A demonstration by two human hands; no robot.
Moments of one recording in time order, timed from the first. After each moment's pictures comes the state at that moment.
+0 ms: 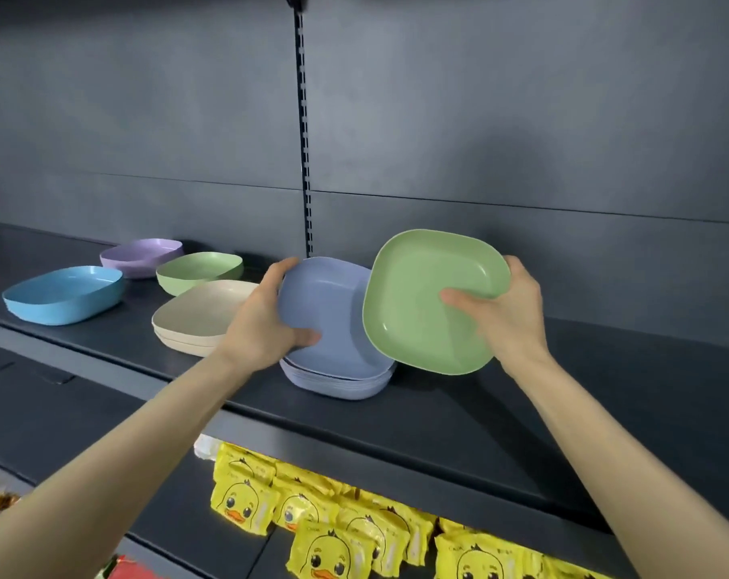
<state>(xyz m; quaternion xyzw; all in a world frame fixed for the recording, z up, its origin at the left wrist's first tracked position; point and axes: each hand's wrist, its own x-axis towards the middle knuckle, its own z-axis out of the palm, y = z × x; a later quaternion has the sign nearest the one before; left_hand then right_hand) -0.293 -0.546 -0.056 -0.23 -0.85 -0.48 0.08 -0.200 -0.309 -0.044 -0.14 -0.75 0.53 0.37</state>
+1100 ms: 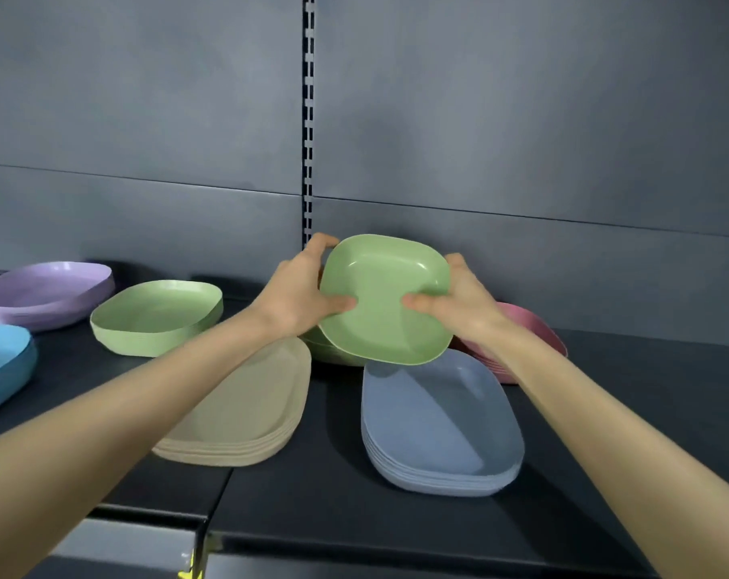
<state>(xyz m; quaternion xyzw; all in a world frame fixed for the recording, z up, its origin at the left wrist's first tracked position) -0.471 -0.544 -0.031 -0.41 -0.80 -0.45 0.02 -0.352 -0.375 -0.029 -0.21 -0.85 0.42 0.23</state>
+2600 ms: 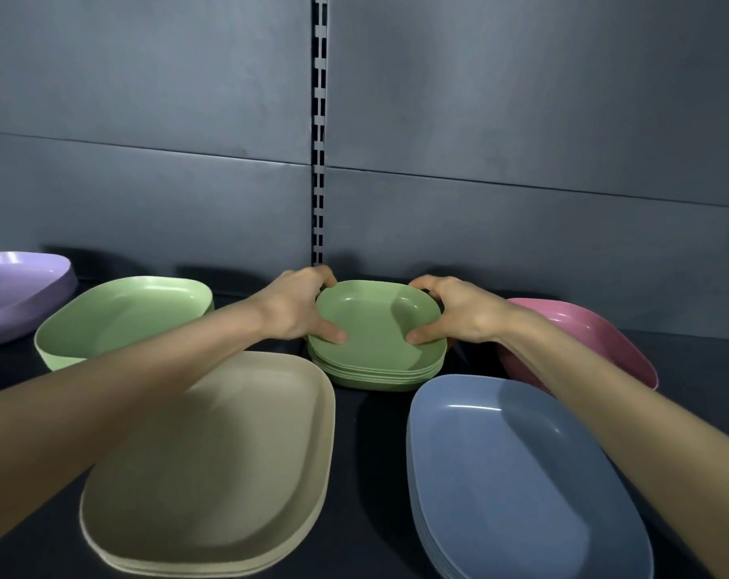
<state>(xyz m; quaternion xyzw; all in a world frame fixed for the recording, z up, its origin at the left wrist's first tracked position) -0.560 -0.518 -0.066 -0.42 -0.87 -0.25 -0.09 -0.429 -0.340 -0.058 -0.17 -0.93 0.33 0.02</state>
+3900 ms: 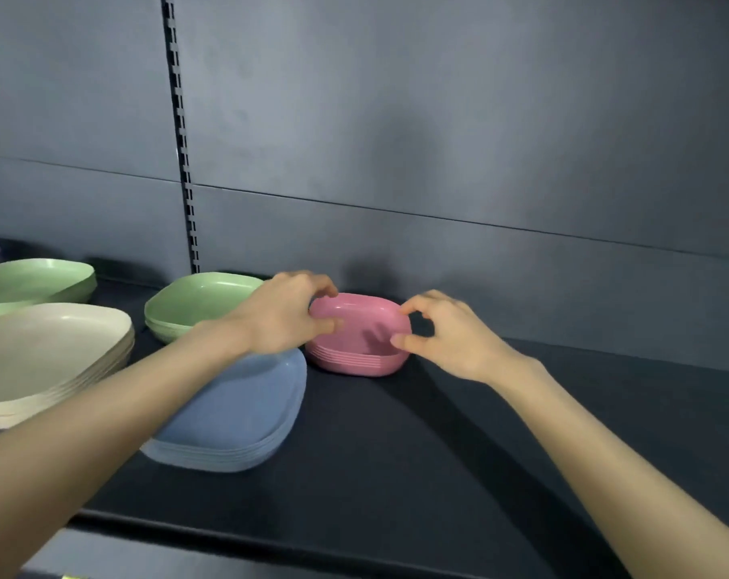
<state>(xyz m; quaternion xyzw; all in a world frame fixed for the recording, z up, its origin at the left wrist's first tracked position) -0.335 -0.410 -0.030 -0.45 -0.87 -0.21 0.07 -0.211 -0.226 -0.039 -0.10 -0.97 0.17 0.15</state>
